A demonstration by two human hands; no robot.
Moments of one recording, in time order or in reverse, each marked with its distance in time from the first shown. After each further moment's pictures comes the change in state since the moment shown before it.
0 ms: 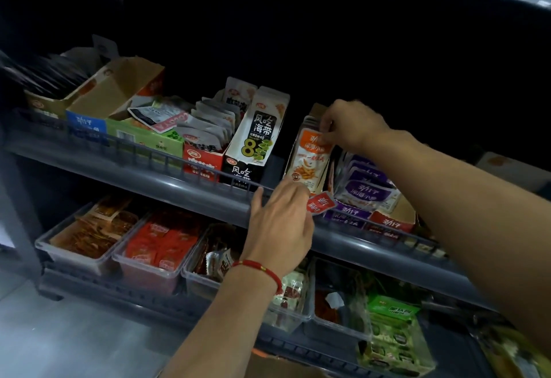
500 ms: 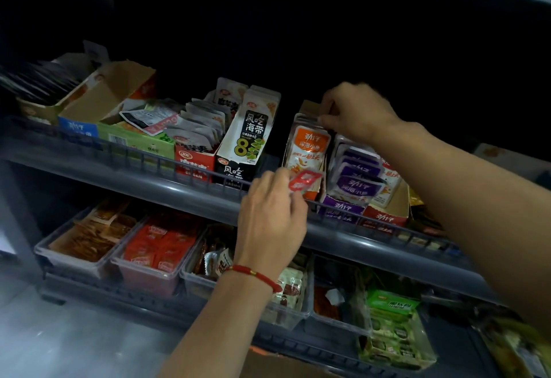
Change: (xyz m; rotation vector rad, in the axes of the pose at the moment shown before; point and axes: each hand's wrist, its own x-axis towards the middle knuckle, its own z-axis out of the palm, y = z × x) left_hand 0.000 0.020 -0.012 -0.209 0.226 -0.073; right_hand -0.009 0.020 -0.017 0.045 0.142 -0.075
